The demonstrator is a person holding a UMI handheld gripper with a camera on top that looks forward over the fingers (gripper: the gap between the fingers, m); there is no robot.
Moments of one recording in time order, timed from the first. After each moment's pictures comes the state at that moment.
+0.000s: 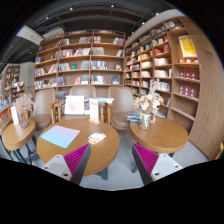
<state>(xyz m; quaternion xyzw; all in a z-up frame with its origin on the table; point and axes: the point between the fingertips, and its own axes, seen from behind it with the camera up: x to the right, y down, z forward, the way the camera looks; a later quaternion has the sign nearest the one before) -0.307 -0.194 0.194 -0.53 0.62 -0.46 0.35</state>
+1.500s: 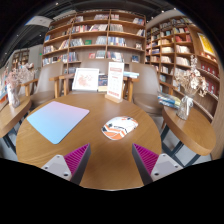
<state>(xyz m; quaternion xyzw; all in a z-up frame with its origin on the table) -0.111 -0.128 0.005 -0.62 0.61 -0.38 0.32</state>
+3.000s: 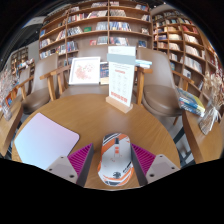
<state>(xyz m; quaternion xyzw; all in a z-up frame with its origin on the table) 0.052 -0.125 -0.015 -0.65 0.63 -0.30 0.30</state>
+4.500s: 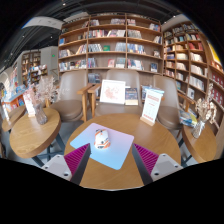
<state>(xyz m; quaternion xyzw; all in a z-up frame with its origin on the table) -0.116 0.061 0.147 -0.65 0.57 -0.34 0.36</state>
